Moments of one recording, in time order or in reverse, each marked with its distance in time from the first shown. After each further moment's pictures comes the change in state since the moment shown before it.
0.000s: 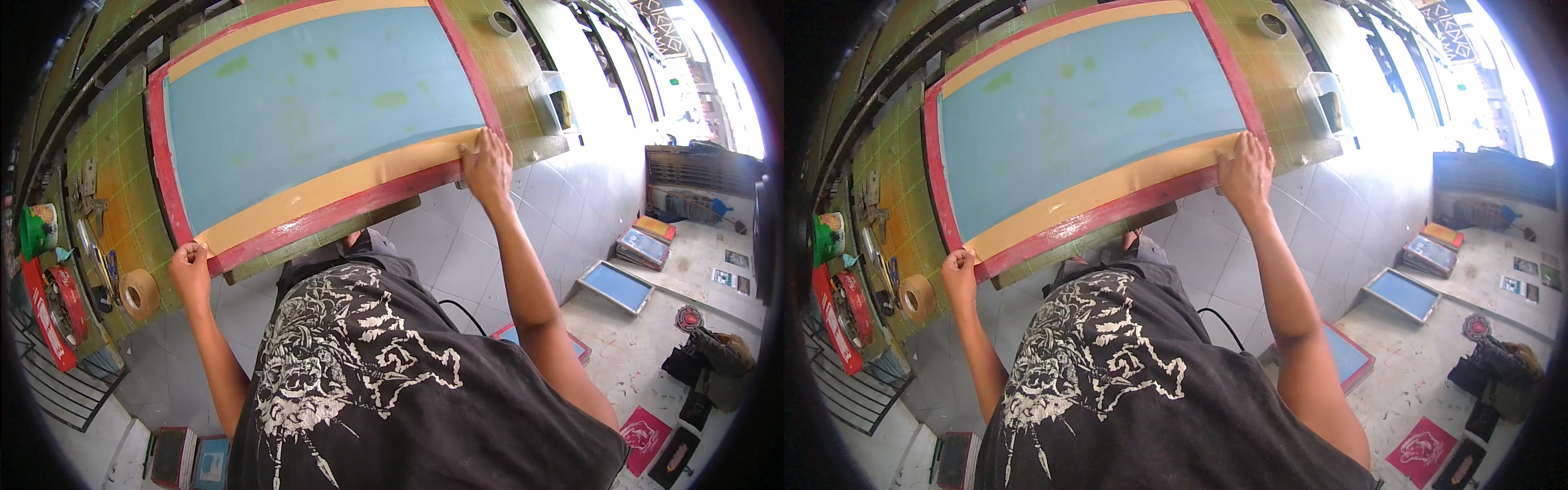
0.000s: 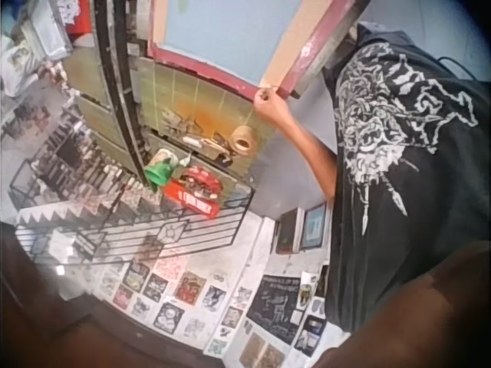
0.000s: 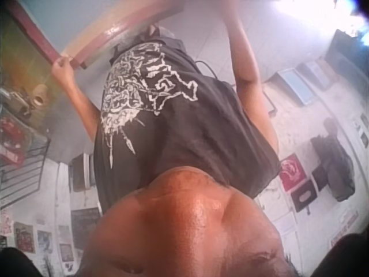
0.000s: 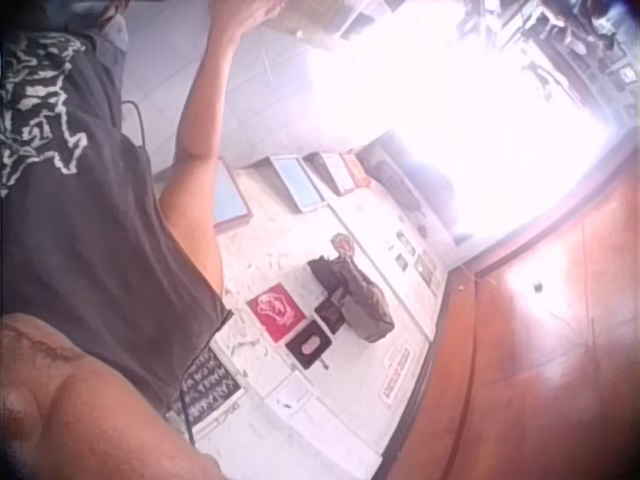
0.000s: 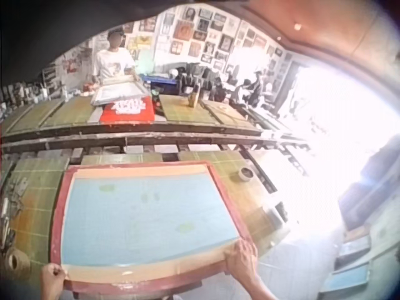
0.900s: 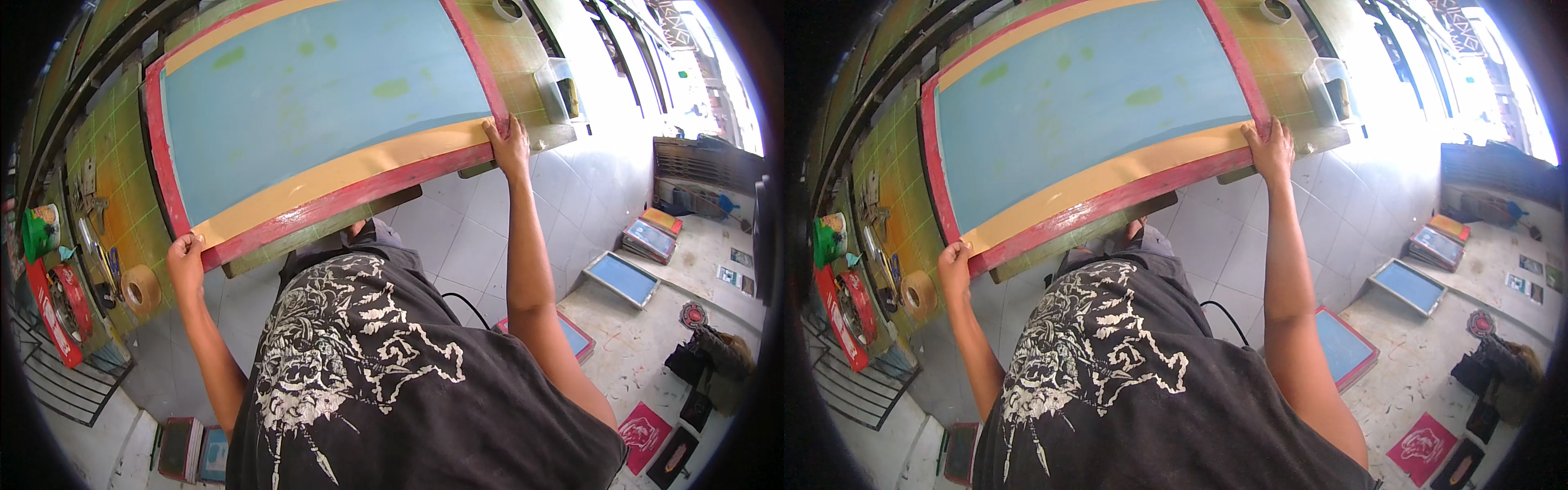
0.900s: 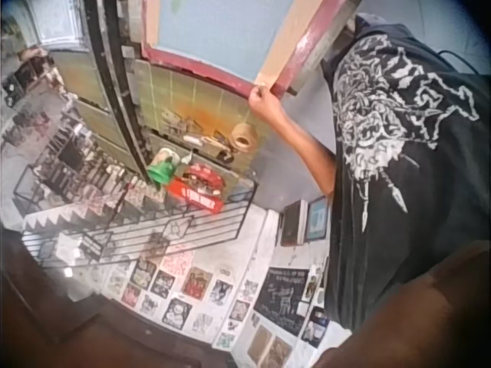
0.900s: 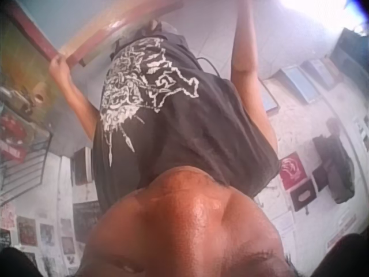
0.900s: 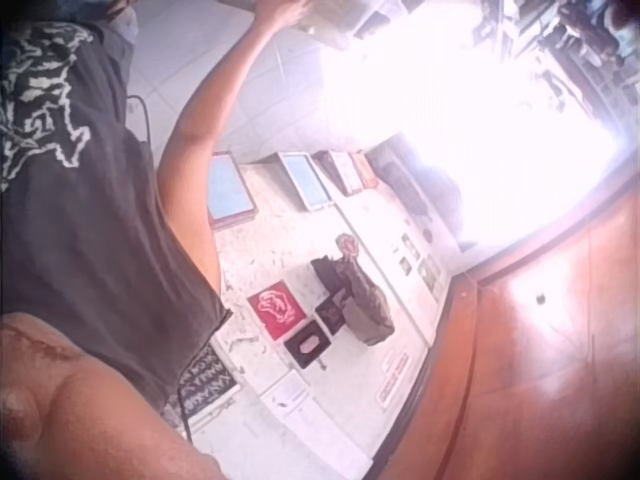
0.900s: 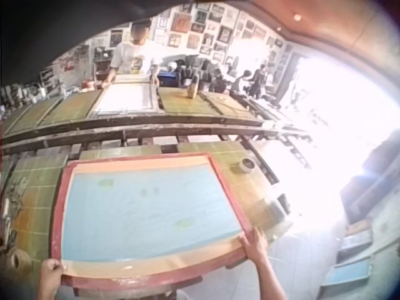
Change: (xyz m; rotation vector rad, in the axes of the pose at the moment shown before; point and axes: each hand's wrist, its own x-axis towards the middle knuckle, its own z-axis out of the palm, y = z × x) left_hand 0.015 -0.004 -0.009 -0.121 -0.182 -0.116; right_hand 0.034 0.068 0.027 0.292 0.148 0.223
